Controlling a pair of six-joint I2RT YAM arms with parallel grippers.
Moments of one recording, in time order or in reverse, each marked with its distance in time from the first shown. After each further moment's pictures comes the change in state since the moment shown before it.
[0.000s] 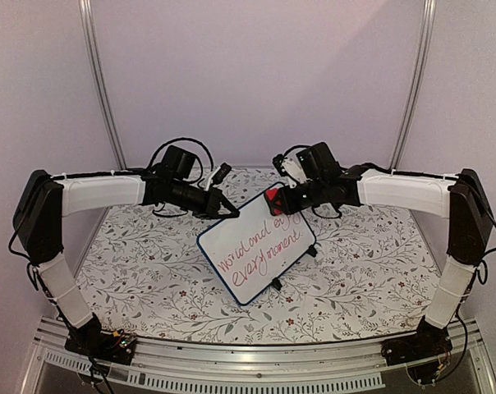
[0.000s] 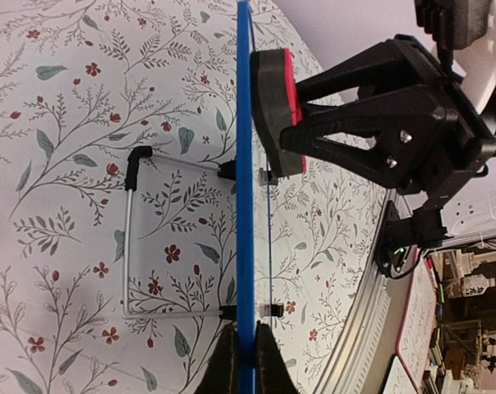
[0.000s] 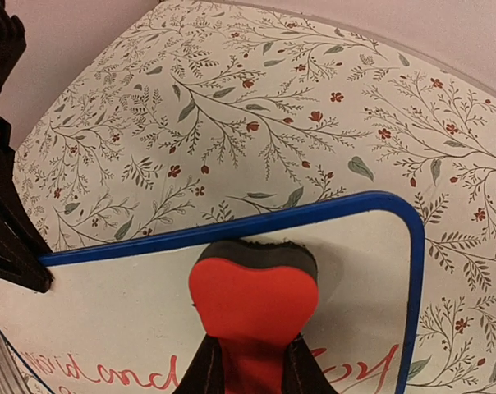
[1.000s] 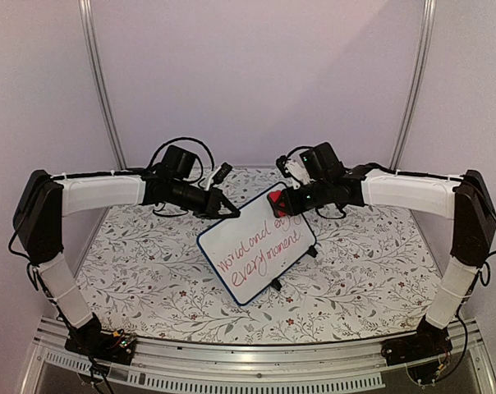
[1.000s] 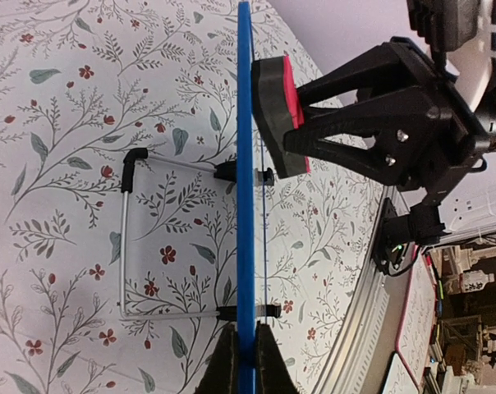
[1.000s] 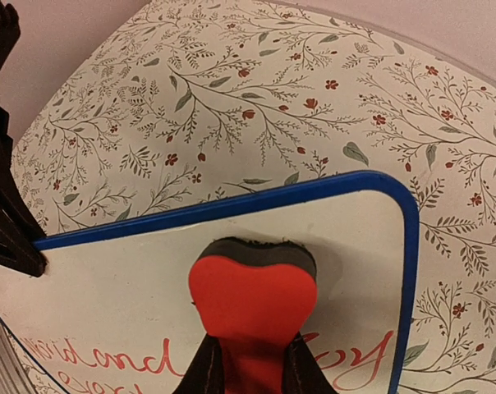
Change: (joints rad) left arm -0.001 0.000 0.002 0.001 0.013 0.008; right arm -0.012 -0.036 -0.037 -0.008 0.010 0.008
